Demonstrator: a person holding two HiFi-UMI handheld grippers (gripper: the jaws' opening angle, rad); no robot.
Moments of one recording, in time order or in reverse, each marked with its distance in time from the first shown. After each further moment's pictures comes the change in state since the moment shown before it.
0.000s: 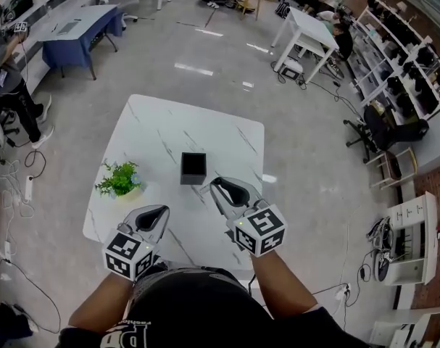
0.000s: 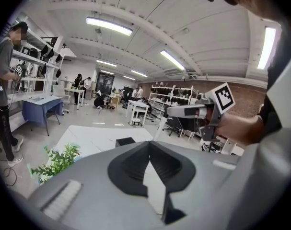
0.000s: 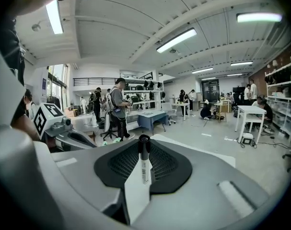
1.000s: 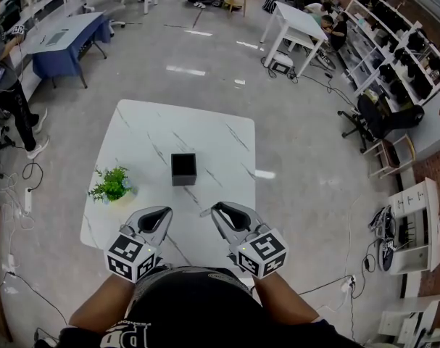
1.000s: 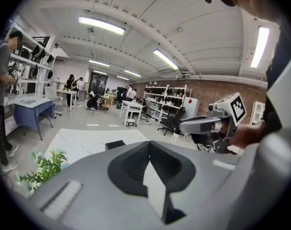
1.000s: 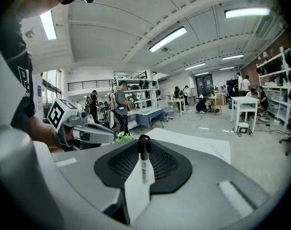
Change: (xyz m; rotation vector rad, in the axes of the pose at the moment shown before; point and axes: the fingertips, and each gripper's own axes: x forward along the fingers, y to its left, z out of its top) left arm 0.022 -0.027 0.006 0.045 -0.003 -0.069; right arm -0.056 0.011 -0.045 0.087 0.011 -0.034
